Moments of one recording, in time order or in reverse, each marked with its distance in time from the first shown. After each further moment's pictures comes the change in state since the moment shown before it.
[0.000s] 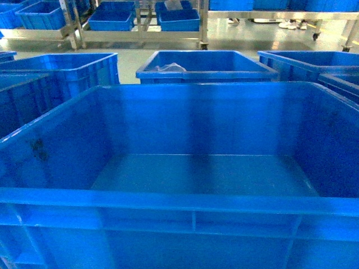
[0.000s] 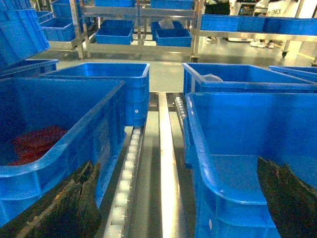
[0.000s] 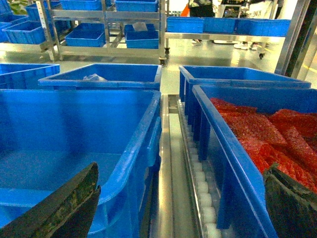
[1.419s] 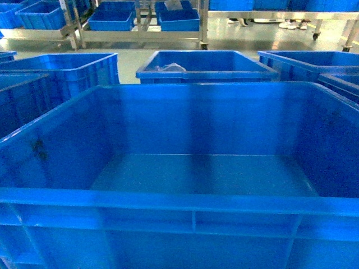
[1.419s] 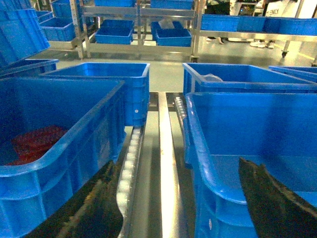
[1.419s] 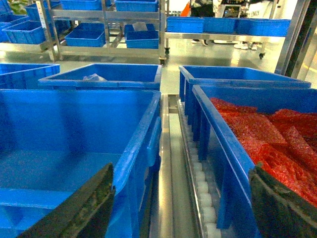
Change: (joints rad) left arm 0.000 0.000 0.000 0.000 0.000 -0.002; right arm 0.000 0.000 0.000 0.000 0.000 0.000
